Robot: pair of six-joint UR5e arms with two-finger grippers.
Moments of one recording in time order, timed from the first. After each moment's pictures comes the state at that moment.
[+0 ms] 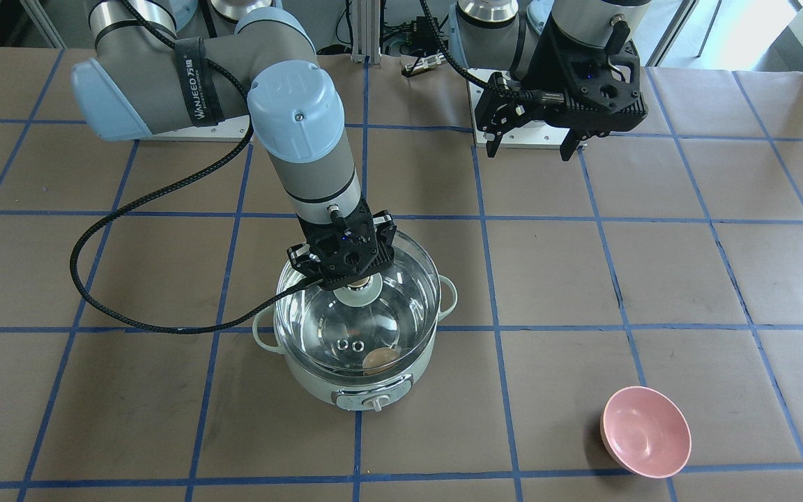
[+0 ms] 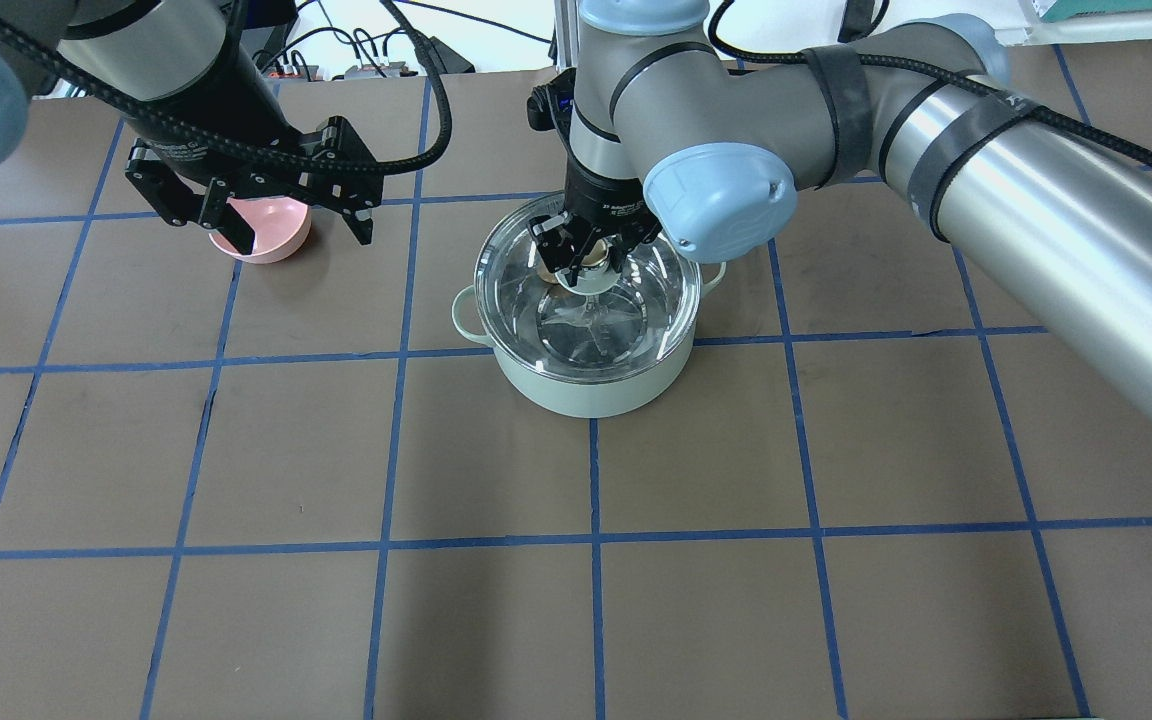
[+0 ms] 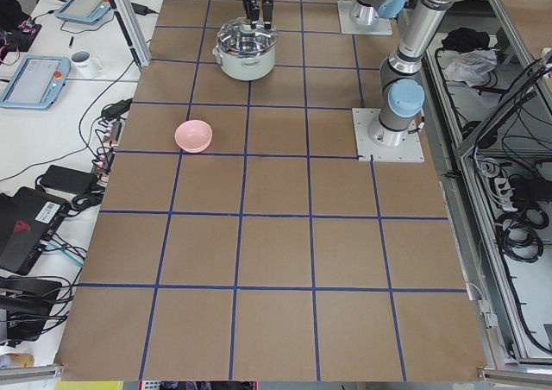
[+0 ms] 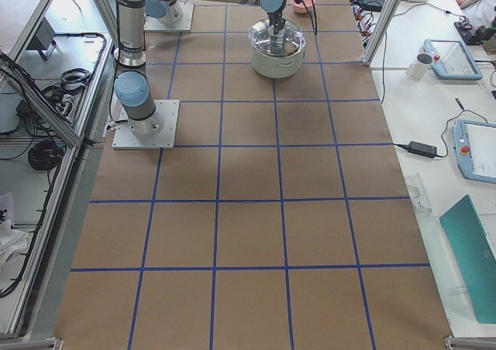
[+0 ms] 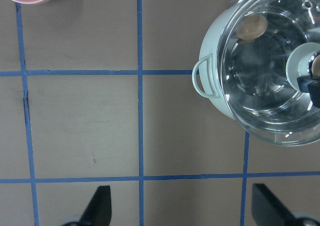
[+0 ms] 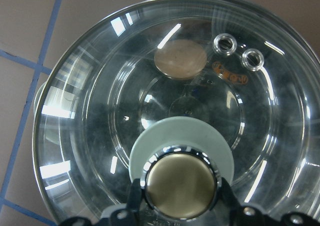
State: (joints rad) left arm -1.63 -1.55 -1.50 -1.66 1.52 -0.08; right arm 1.90 -1.23 1.51 -1.89 -1.44 -0.03
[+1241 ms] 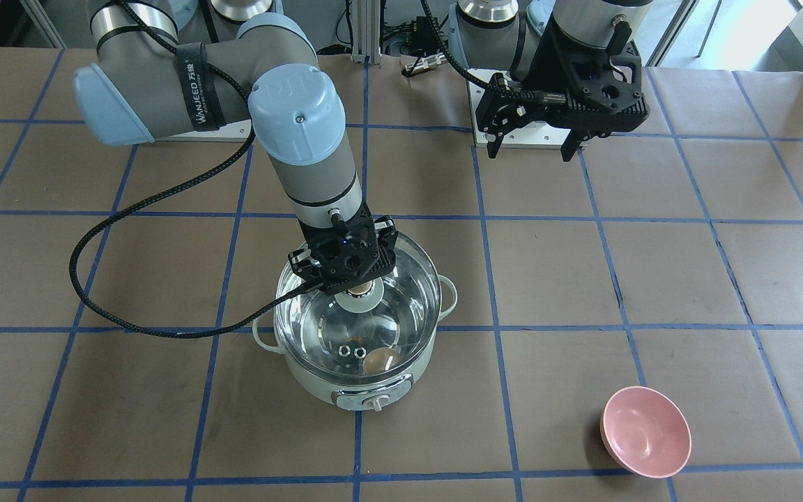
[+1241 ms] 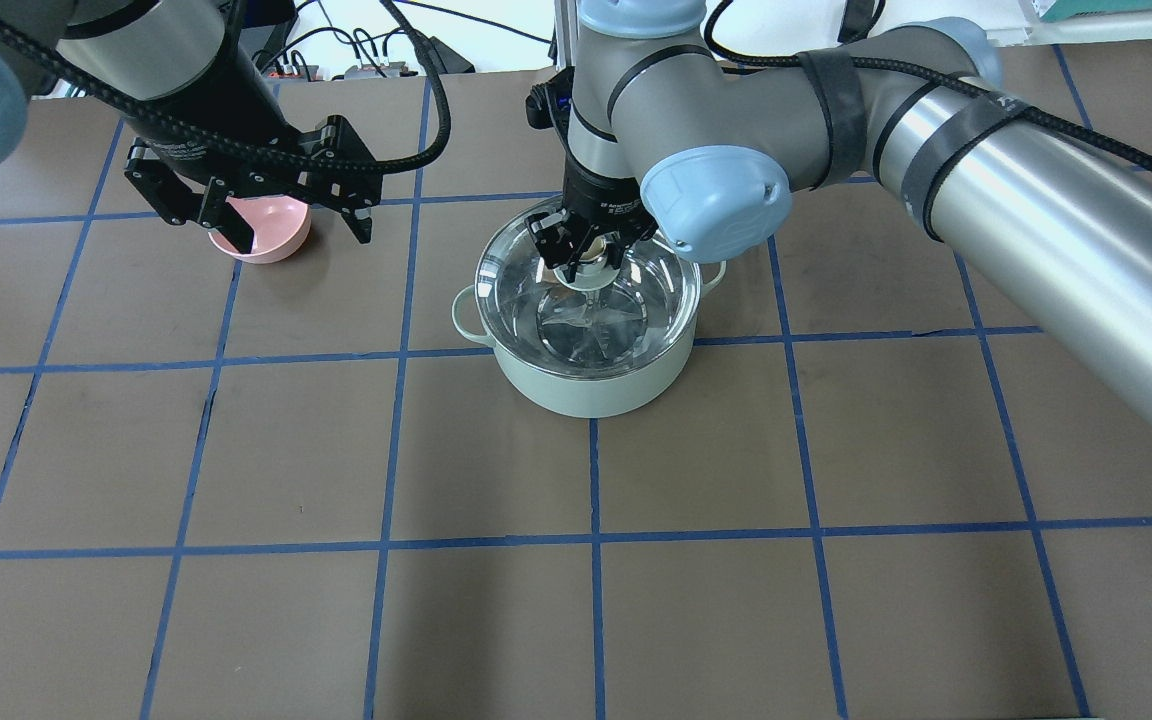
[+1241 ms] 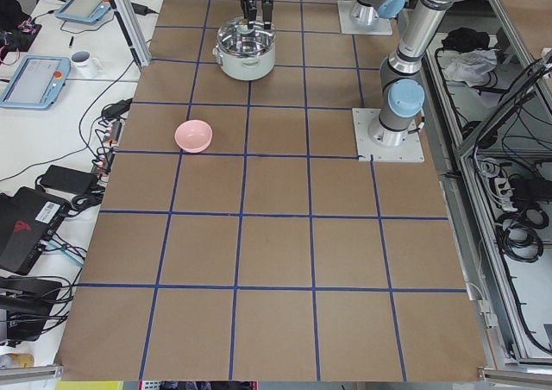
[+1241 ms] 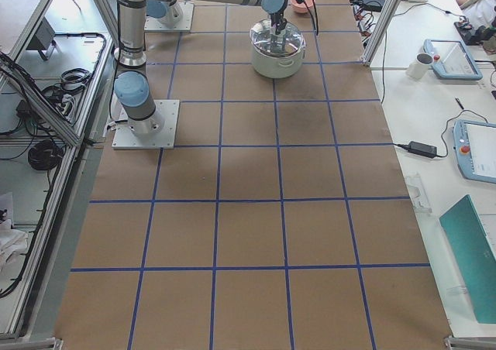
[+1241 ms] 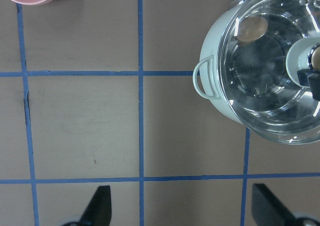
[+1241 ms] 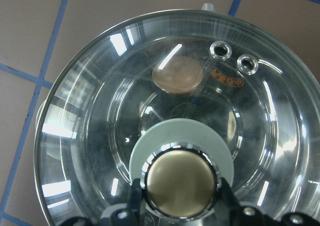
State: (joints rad) left arm -1.63 -1.55 -1.50 -1.66 1.52 -0.08; right arm 1.90 -1.23 1.50 -1.93 -1.44 -0.02
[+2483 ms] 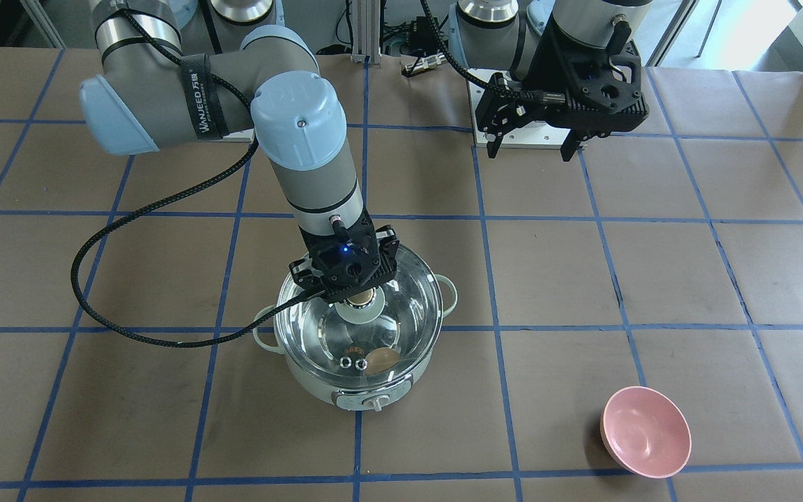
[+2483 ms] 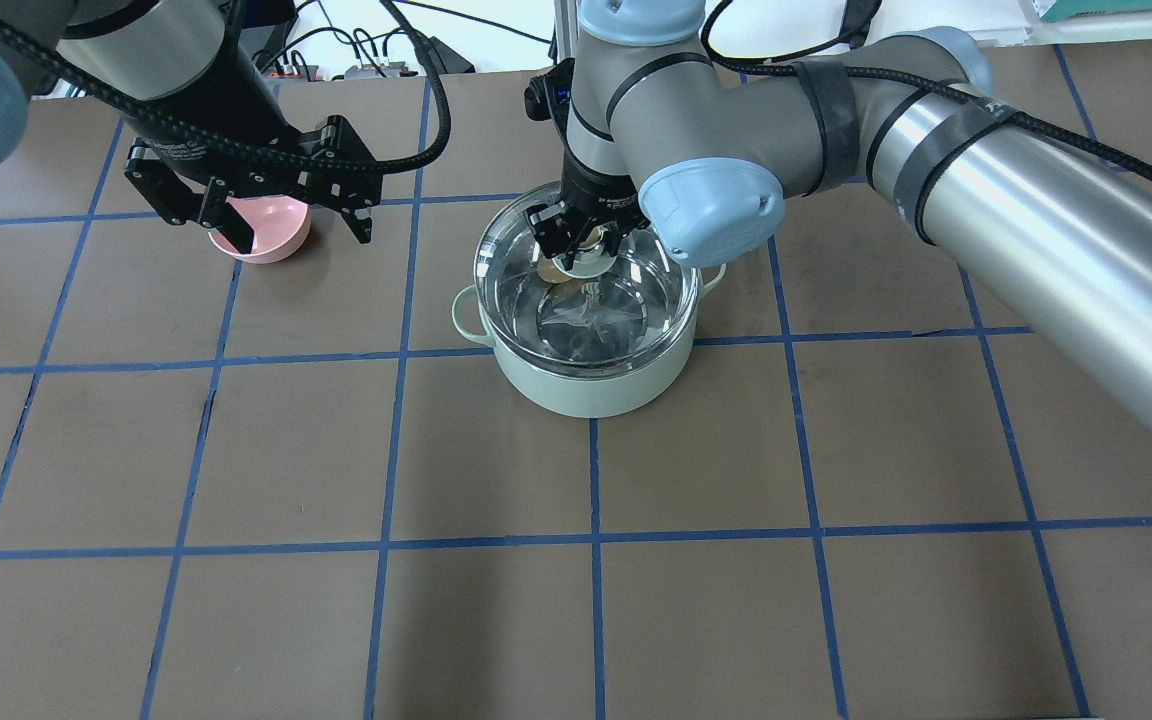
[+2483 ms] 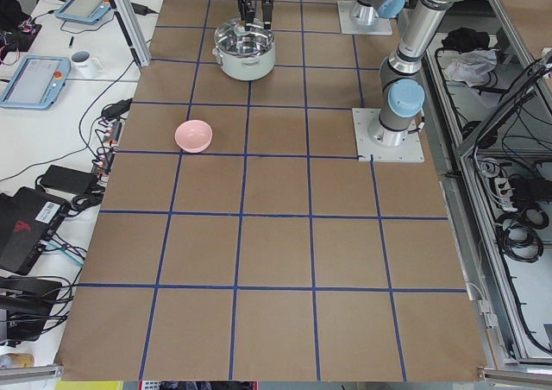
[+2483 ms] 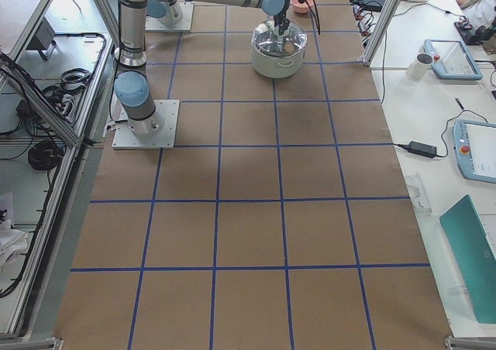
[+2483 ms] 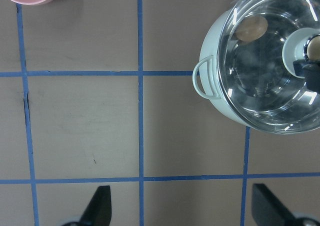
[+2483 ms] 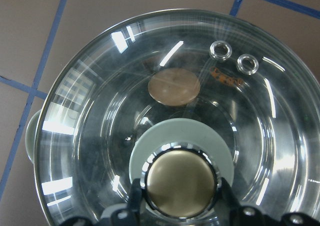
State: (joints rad) left arm -1.63 -1.55 -1.50 -1.66 1.52 -0.08; right arm 1.90 -1.21 1.51 -1.99 -1.45 -0.03
